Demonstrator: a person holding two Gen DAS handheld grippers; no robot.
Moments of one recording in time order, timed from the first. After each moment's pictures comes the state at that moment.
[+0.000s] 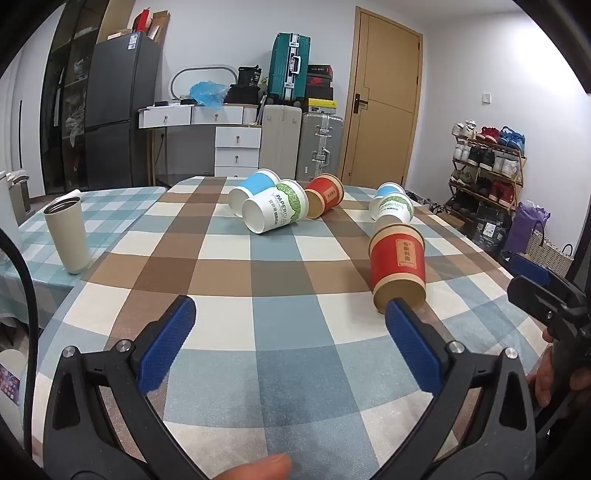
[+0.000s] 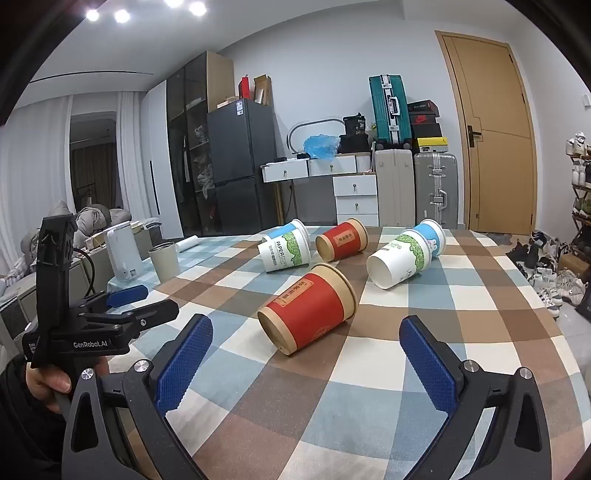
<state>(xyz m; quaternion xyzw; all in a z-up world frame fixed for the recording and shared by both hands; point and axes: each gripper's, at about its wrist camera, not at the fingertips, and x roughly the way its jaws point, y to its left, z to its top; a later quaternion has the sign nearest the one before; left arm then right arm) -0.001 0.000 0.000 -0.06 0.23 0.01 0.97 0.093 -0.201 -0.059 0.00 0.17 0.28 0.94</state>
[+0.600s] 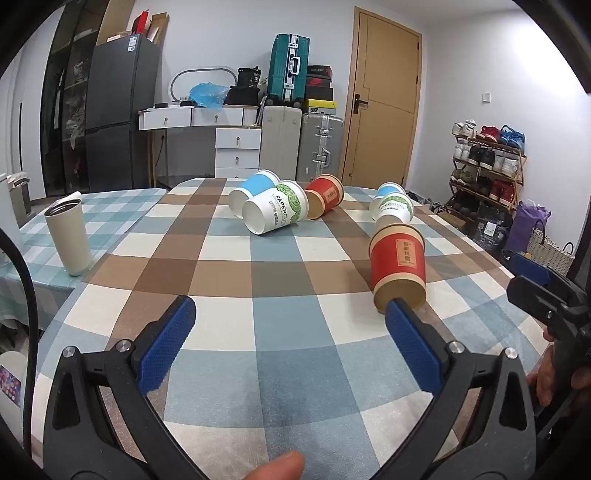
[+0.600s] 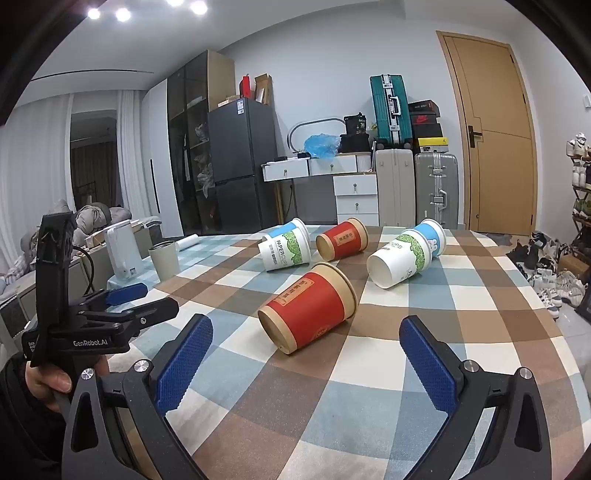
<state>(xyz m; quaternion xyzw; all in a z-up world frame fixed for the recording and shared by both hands) -0.002 -0.003 0.005 -0.06 0.23 0.02 0.97 0.093 -0.201 -0.059 0.00 0.18 0.28 0.94</state>
